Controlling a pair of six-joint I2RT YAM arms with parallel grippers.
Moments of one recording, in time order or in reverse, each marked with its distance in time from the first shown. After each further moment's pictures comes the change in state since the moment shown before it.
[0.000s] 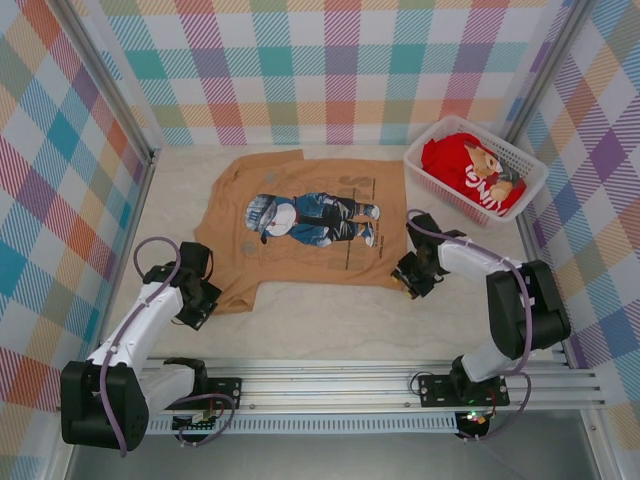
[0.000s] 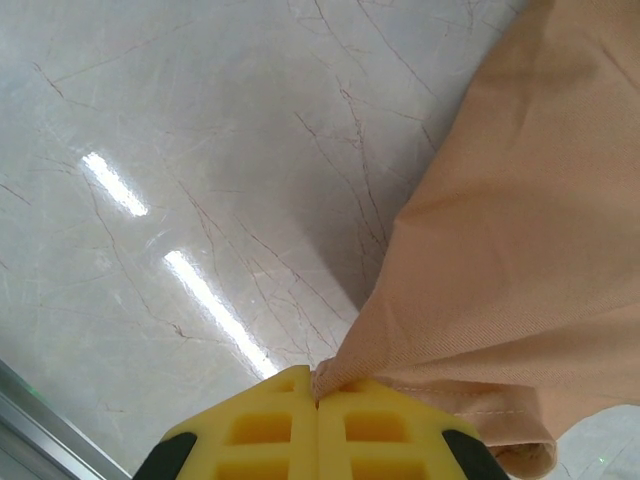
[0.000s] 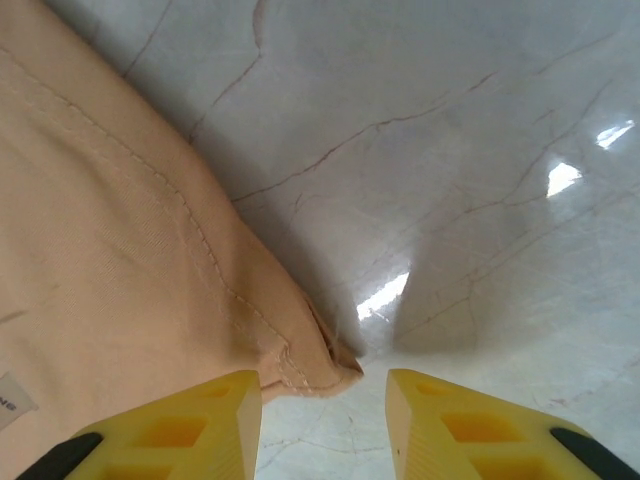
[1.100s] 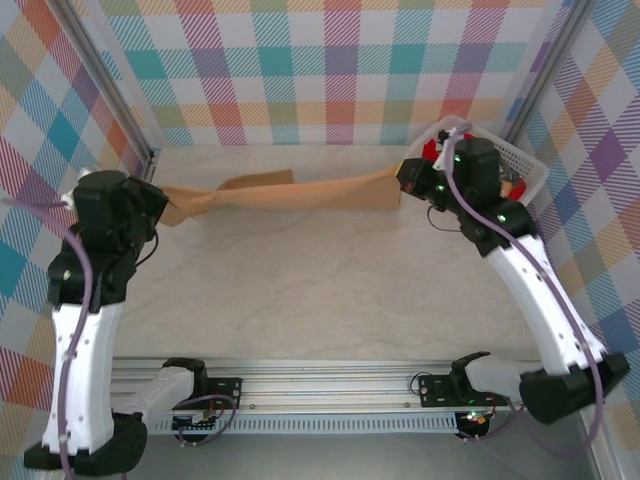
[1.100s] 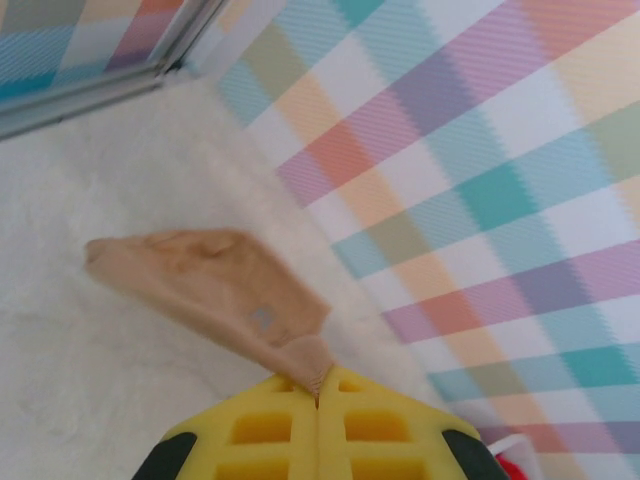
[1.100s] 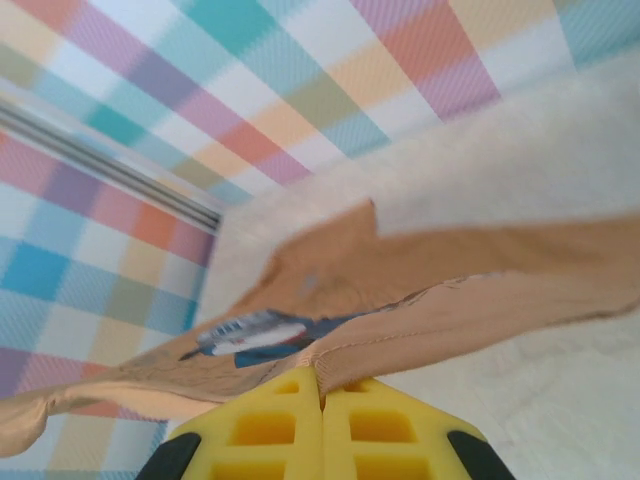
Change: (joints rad) left arm 0.000 -0.127 0.880 0.000 -0.179 0.152; right arm 0.046 -0.399 0.554 0.098 0.000 -0.486
